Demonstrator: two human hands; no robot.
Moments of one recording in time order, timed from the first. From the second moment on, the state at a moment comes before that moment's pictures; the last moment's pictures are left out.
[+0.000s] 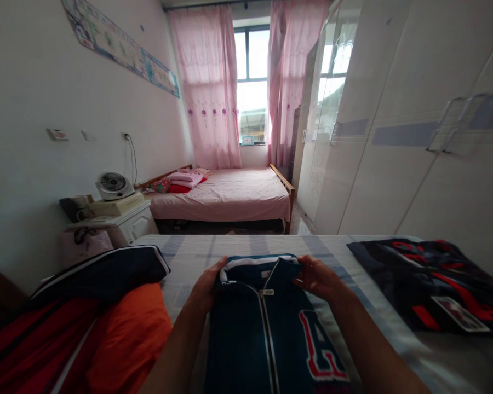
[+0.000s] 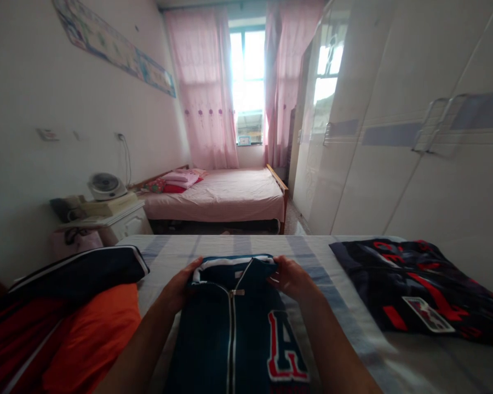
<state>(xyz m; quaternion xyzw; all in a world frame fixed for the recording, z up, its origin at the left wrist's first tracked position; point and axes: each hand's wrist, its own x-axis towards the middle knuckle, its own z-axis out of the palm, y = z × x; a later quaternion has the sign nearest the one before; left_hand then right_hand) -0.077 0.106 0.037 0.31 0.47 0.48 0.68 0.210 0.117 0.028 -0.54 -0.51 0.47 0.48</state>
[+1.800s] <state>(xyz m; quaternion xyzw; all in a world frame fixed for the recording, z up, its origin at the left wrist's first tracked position) -0.078 0.112 0.034 0.62 0.60 0.35 0.37 0.190 0.114 0.023 -0.52 -0.63 0.37 0.45</state>
